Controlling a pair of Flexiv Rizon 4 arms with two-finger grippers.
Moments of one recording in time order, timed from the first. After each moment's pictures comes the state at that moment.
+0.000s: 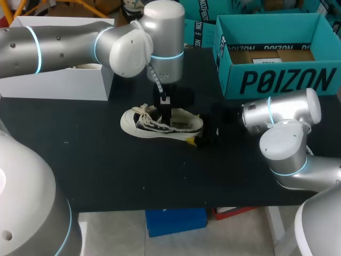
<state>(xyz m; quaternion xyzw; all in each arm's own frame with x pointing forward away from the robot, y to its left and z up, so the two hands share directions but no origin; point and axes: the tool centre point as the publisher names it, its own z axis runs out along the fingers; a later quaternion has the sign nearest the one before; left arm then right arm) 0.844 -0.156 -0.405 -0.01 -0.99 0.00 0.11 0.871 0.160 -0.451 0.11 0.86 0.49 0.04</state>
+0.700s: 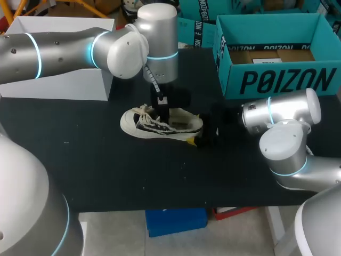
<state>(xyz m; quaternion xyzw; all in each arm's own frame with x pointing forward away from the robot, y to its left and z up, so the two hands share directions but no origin) 0.850 -0.154 -0.419 0.00 -0.99 0.02 0.14 0.870 0.160 -0.451 0.11 0.86 0.49 0.04</state>
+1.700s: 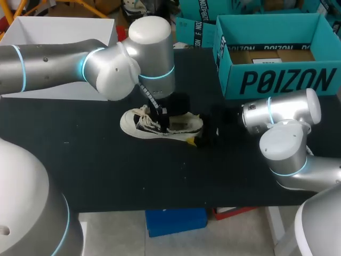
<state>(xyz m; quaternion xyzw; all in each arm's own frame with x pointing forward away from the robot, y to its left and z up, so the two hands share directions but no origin) 0.848 -0.157 -0.424 0.03 -1.00 0.05 0.01 0.870 0.160 -0.451 0.11 0.86 0.49 0.04</state>
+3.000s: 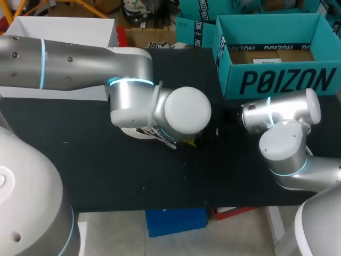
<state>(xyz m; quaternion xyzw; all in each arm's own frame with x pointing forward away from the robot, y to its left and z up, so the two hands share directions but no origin) 0.852 -0.152 -0.426 0.11 -0.95 -0.05 -0.27 0.870 0.161 -0.451 0.11 0.86 0.49 0.04</state>
